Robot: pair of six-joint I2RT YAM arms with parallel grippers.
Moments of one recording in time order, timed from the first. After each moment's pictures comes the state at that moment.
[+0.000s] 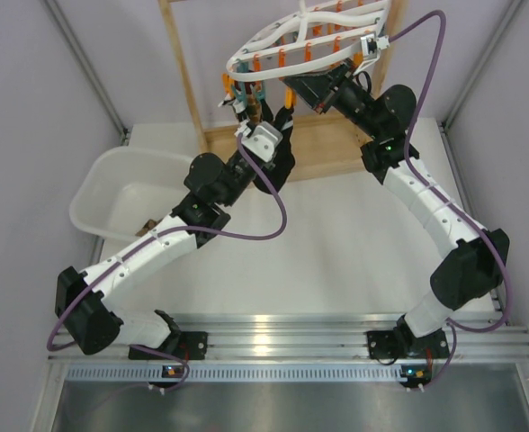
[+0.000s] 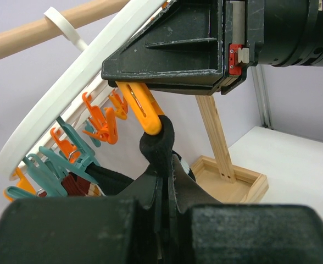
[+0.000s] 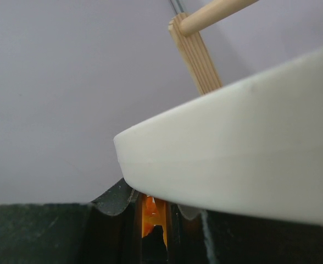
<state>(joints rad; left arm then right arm) -0.77 1.33 1.20 0.52 -0.04 0.39 0.42 1.60 1.58 0.54 -0.53 0.79</state>
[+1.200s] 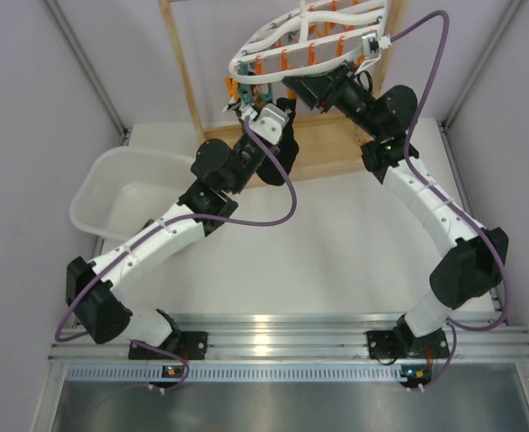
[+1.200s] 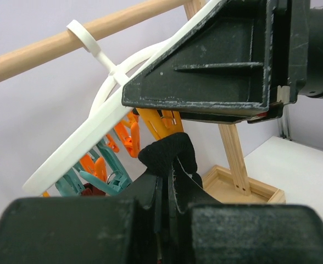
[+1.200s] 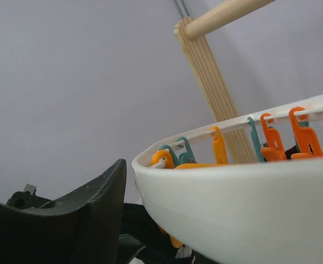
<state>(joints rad) -0.77 1.41 1.33 0.49 -0.10 0.41 0.42 1.61 1.58 0.57 -0.55 0.80</state>
